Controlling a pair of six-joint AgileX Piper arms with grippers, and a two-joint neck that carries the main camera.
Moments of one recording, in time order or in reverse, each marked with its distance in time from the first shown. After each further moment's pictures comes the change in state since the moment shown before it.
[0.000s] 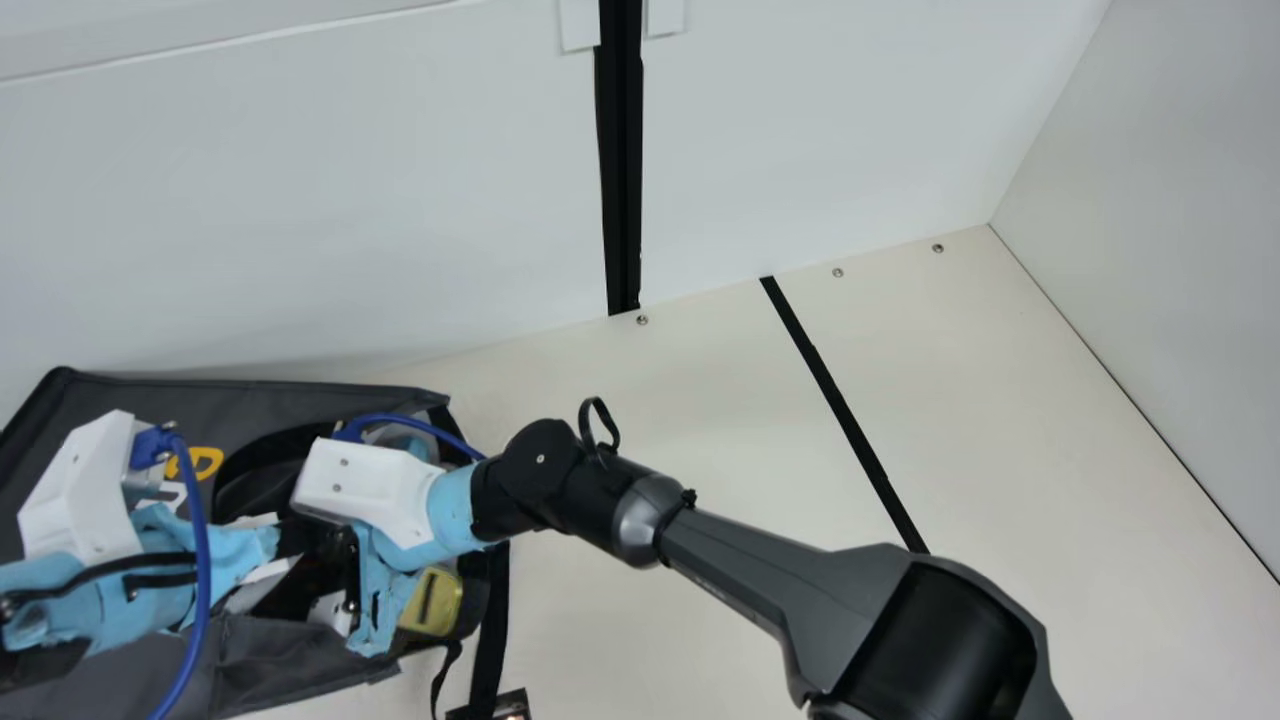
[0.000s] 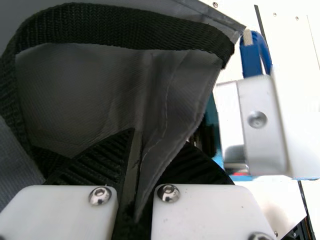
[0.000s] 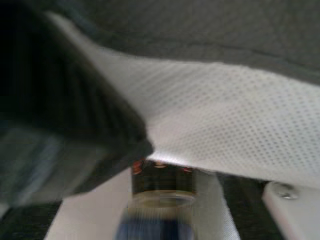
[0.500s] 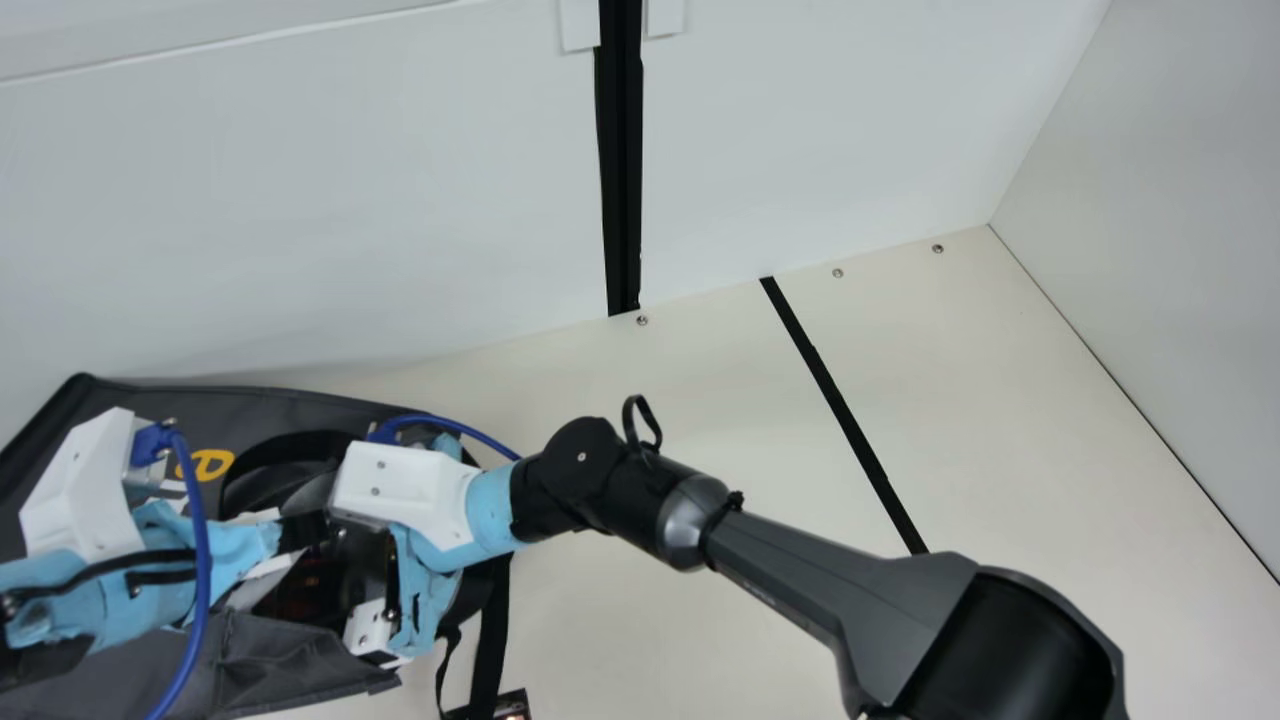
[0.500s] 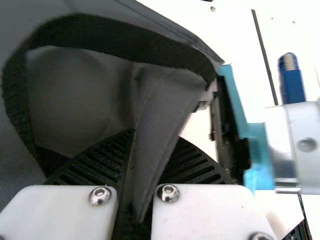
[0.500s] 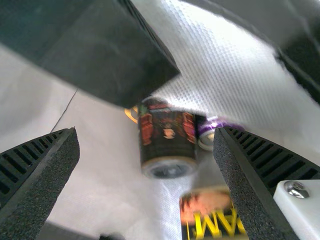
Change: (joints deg) left arm 0.0 0.0 0.0 -0.4 -0.6 -0.1; right arm -3.0 -5.6 6.6 -0.6 1.0 -2.3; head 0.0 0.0
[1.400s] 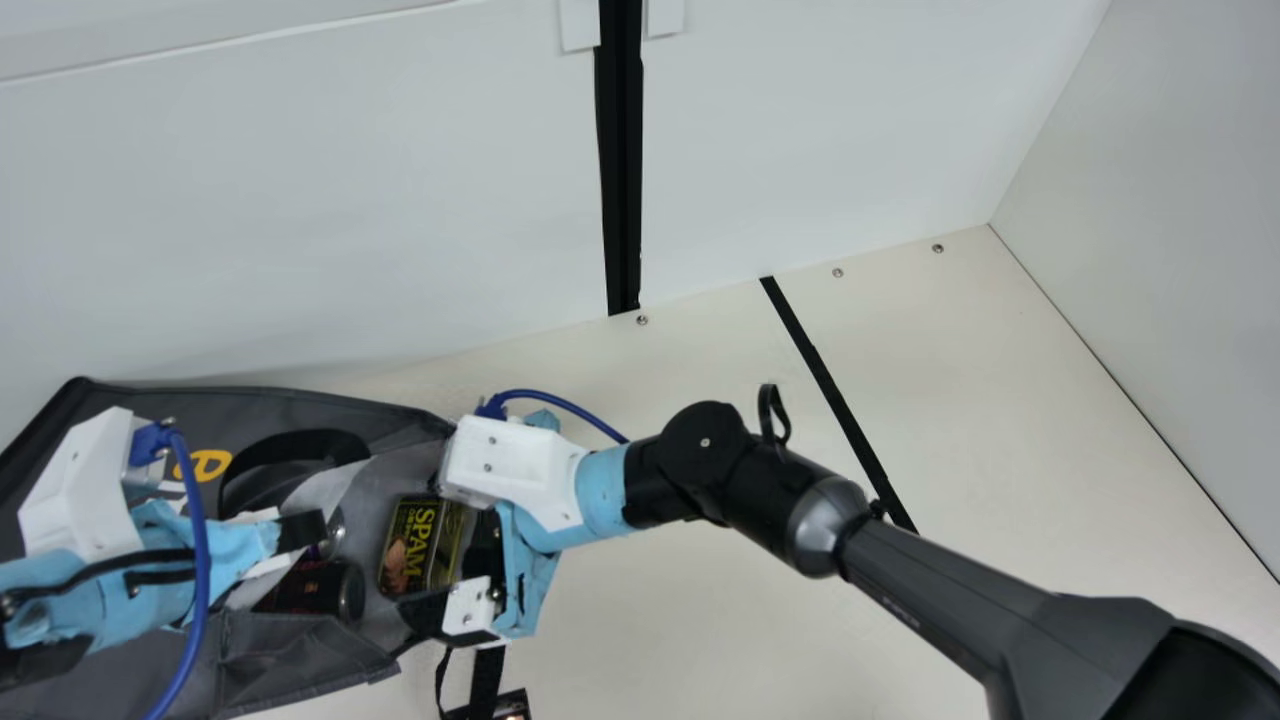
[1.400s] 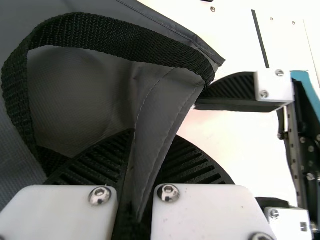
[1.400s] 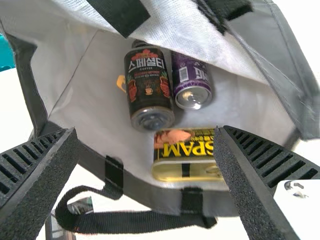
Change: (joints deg) left arm 0.0 0.0 0.0 0.0 0.0 0.0; right arm -8.8 -12.6 12.1 -2.2 3.6 -2.2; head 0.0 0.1
